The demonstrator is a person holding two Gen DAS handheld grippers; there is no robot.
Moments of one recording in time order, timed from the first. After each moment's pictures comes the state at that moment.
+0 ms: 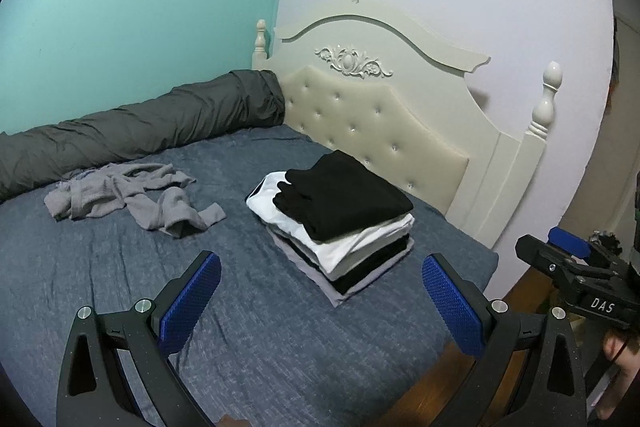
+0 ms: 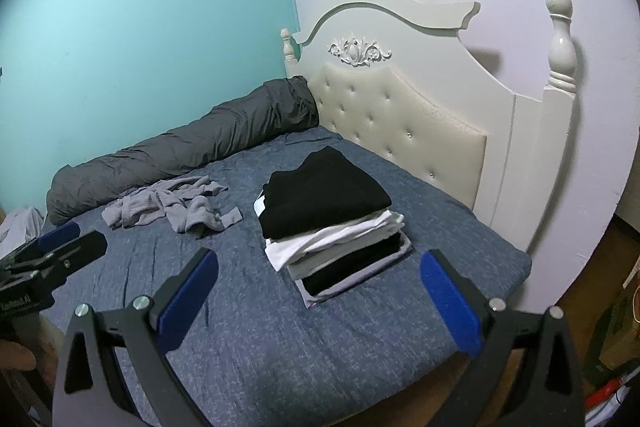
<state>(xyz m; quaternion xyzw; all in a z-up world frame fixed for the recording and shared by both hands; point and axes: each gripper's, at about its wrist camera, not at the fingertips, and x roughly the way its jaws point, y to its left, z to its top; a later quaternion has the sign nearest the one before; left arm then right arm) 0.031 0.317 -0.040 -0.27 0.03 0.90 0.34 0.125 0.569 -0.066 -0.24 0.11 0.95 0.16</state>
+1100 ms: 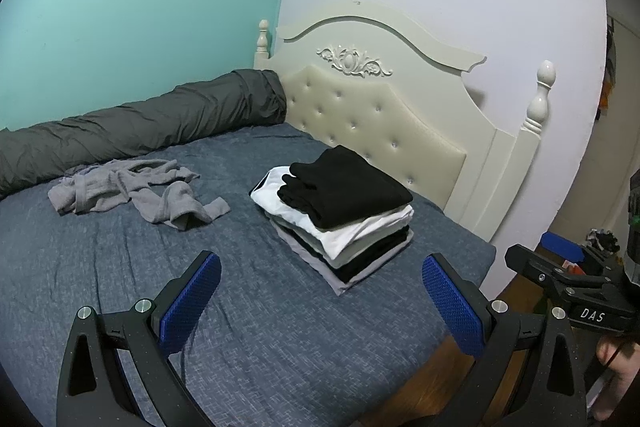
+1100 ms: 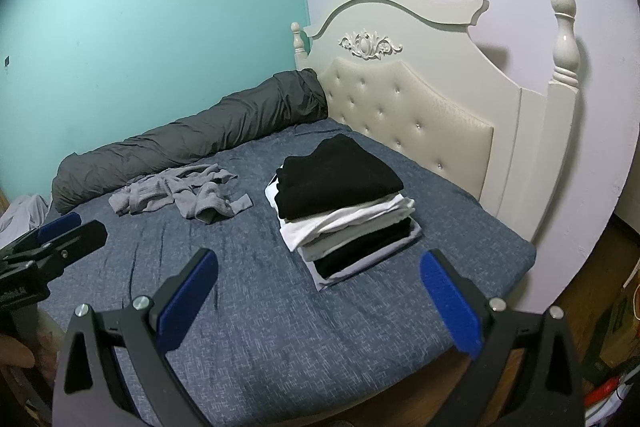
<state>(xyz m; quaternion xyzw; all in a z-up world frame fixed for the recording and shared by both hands) 0.047 0.291 -0.044 -0.27 0.03 0.90 0.35 0.136 0.540 -0.078 -0.25 0.10 0.95 0.15</state>
